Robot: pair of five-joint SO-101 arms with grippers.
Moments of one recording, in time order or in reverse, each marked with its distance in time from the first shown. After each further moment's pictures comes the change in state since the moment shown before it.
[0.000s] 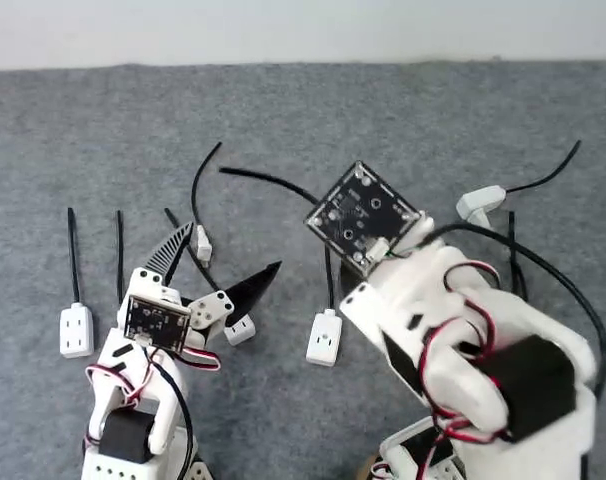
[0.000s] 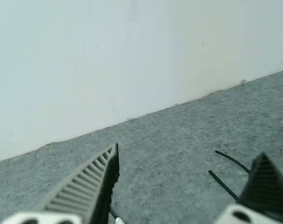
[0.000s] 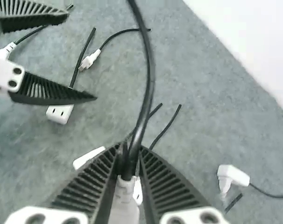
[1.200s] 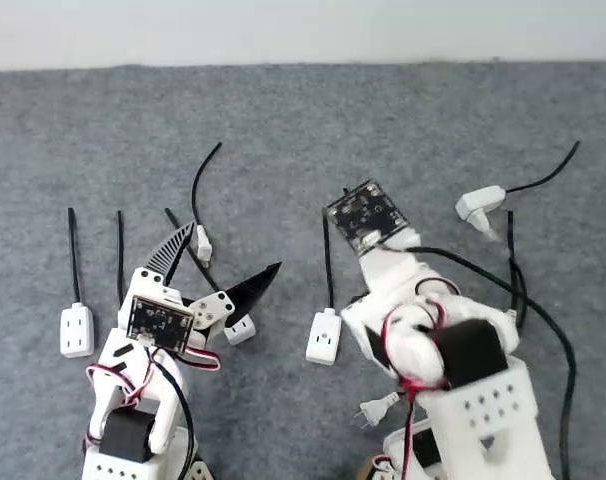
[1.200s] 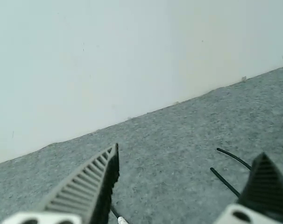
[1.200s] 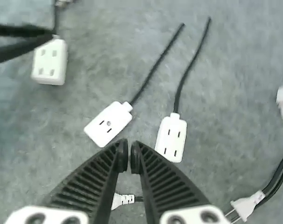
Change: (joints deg) left arm 0.0 0.0 0.4 0.0 -1.2; right arm 7.0 -7.2 37.0 -12.5 -11.8
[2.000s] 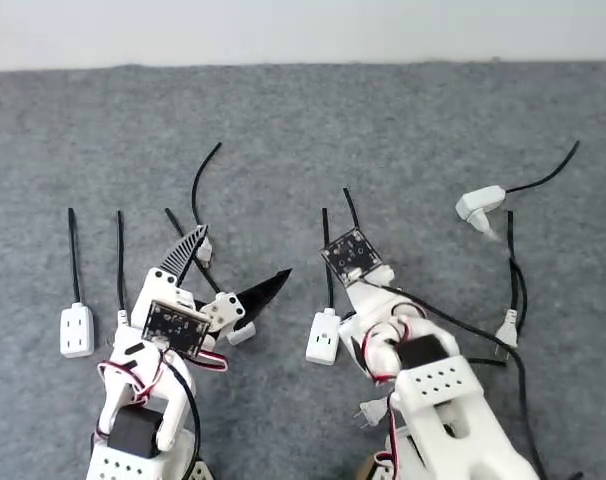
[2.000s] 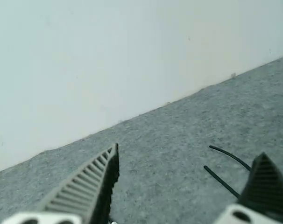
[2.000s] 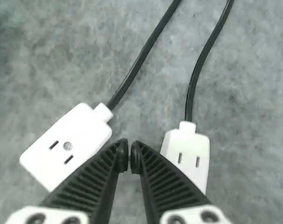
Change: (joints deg) left arm 2.7 0.0 4.5 -4.9 -2.1; right arm 2.5 4.3 43.4 -50.2 4.0
